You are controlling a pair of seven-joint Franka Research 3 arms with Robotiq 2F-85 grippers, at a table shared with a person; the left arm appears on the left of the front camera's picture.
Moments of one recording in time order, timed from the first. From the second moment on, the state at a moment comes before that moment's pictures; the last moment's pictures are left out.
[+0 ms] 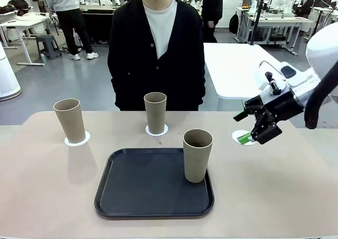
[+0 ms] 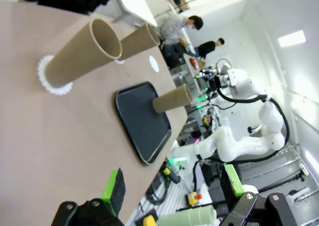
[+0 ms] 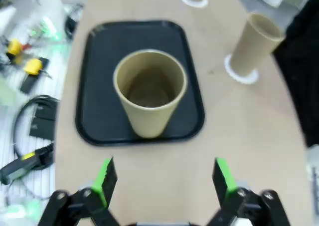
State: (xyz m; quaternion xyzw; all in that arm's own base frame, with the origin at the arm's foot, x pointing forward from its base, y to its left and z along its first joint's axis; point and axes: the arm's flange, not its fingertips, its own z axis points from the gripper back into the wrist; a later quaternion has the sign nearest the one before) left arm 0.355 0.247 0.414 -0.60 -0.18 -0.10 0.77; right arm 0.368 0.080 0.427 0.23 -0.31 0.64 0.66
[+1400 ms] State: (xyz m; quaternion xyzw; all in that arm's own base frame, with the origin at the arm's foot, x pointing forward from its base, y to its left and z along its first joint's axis) left arm 0.355 0.247 0.414 -0.60 -0.18 -0.10 0.77; right arm 0.371 0.054 0.373 0.38 -0.32 0.59 0.64
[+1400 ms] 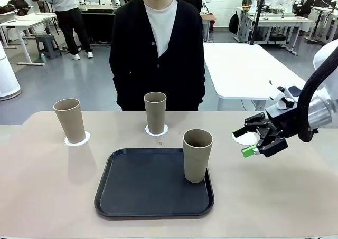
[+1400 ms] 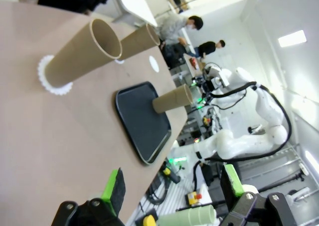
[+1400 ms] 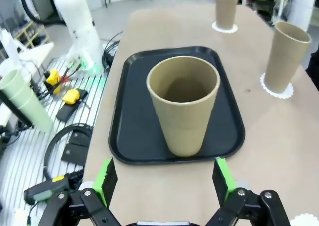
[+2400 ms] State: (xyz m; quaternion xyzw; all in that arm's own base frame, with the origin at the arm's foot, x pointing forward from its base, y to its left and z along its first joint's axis) left arm 0.355 0.247 0.414 -0.60 -0.18 -0.10 0.77; right arm 0.377 0.050 0.291 0.42 -0.39 0.59 0.57
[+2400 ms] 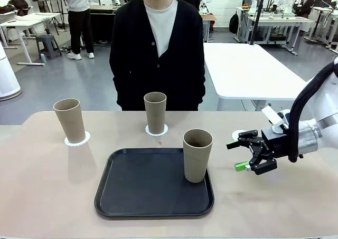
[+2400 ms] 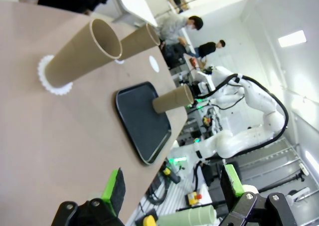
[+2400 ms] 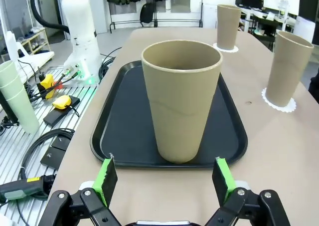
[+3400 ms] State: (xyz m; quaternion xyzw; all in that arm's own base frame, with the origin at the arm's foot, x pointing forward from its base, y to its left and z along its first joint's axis) left arm 0.355 0.247 0.414 -0.60 -0.18 -0.10 0.77; right arm 0.386 0.060 0.289 0.44 -0.41 0.56 0.58
